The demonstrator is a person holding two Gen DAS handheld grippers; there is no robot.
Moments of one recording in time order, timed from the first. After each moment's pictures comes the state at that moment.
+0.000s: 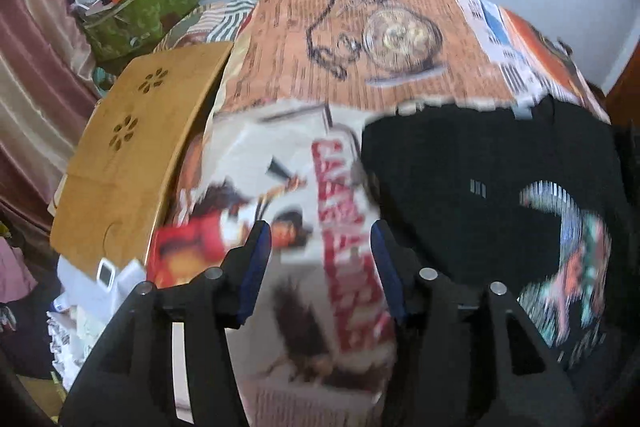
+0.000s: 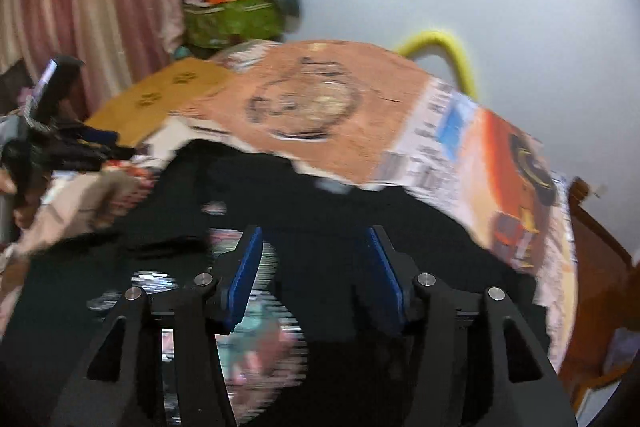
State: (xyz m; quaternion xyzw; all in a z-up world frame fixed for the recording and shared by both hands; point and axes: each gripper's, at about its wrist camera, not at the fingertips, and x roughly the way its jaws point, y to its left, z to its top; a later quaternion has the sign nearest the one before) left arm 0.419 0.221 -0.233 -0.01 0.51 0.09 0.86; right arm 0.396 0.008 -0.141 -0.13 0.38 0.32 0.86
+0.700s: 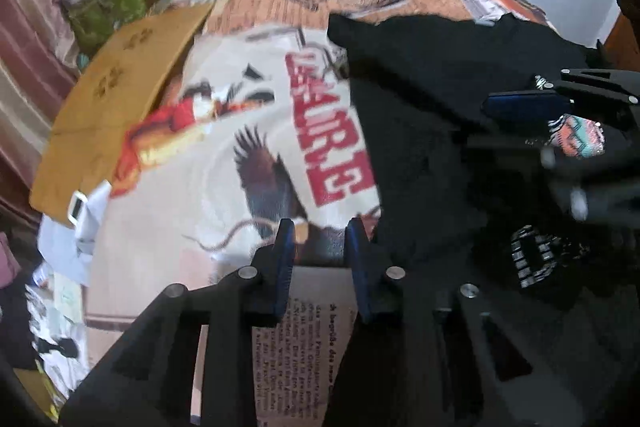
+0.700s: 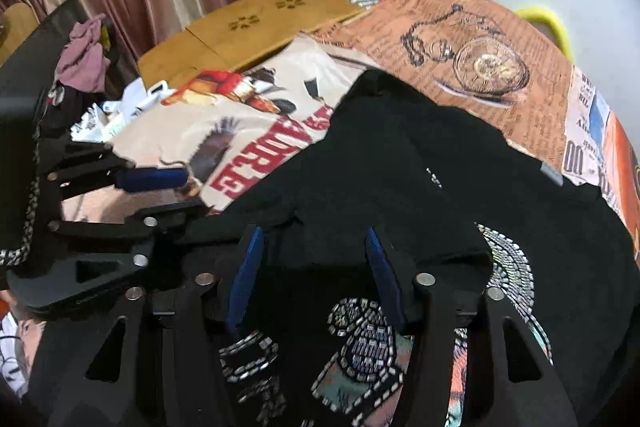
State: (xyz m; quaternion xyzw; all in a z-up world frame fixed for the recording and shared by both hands) left arm 0.338 0.204 -0.286 -0.02 0.53 0.06 0.85; right arm 0.346 0.157 -0.217 -0.18 0.46 0.41 0.77
